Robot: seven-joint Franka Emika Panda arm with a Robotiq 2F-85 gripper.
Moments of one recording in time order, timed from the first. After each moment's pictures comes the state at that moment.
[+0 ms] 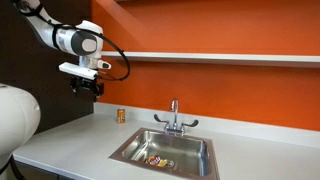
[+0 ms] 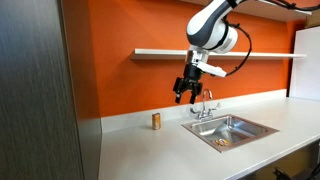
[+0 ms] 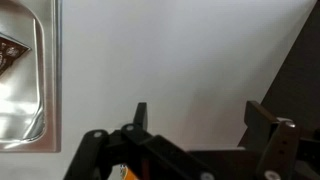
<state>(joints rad) 0.26 -0.36 0.02 -2.54 0.28 2.34 -0.20</state>
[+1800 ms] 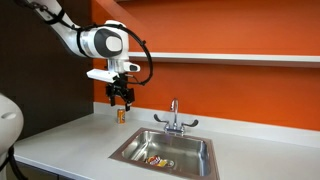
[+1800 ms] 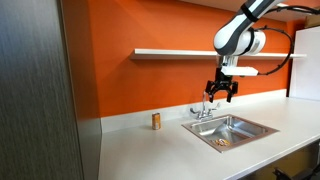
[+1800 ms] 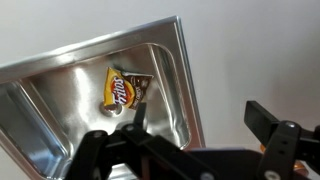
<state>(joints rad) -0.06 -0.44 -0.03 -2.64 0.03 2.34 0.08</state>
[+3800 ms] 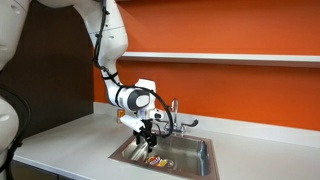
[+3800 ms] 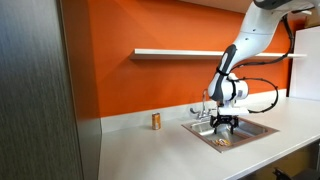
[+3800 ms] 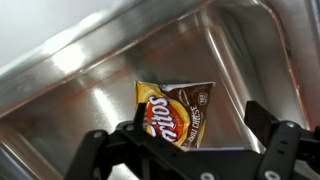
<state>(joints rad) -0.12 0.30 -0.13 -2.41 0.12 2.73 0.06</state>
